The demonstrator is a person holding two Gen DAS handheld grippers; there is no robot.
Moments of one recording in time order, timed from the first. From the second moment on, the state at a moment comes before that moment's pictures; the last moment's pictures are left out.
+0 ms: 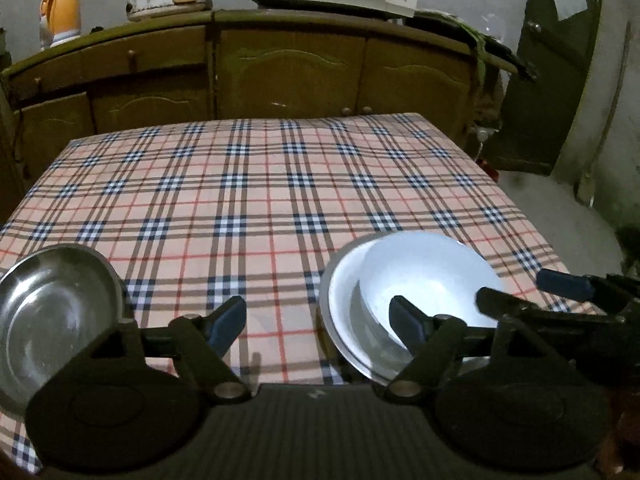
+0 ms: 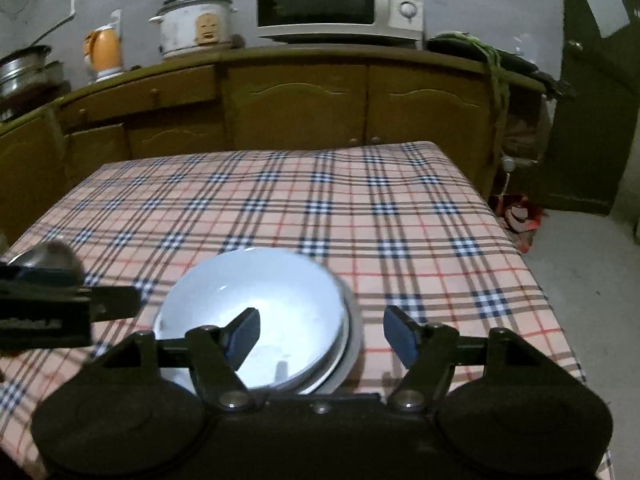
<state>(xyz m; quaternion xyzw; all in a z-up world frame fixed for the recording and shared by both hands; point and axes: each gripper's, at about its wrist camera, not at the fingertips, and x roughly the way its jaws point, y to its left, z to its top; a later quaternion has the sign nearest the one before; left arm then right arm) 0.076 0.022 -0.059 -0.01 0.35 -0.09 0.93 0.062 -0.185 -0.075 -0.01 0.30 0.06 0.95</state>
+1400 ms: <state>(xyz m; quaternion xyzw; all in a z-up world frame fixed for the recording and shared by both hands) 0.148 -0.006 -0.106 0.01 0.39 -0.14 0.91 0.134 -0.209 -0.121 0.13 0.38 0.08 0.91</state>
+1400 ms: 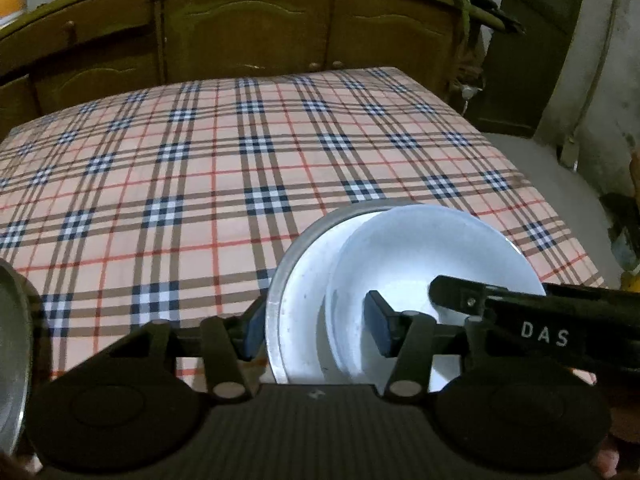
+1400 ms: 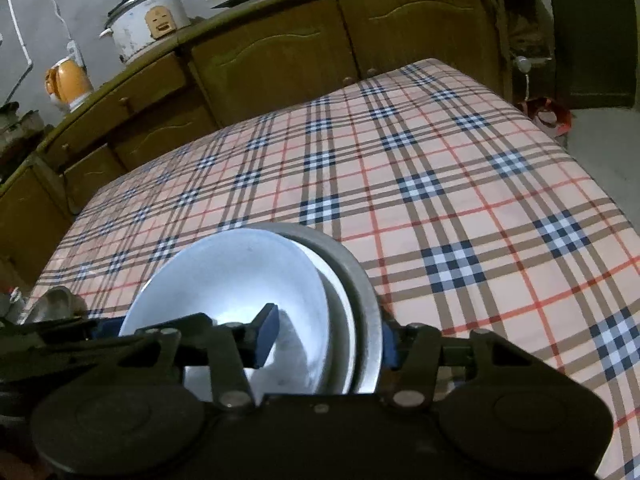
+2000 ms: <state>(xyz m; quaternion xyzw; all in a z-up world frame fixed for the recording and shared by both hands) 0.117 0.018 -0.061 0.02 0.34 -0.10 0.94 0.113 -0.176 -0.075 0.10 0.34 0.13 0.93</state>
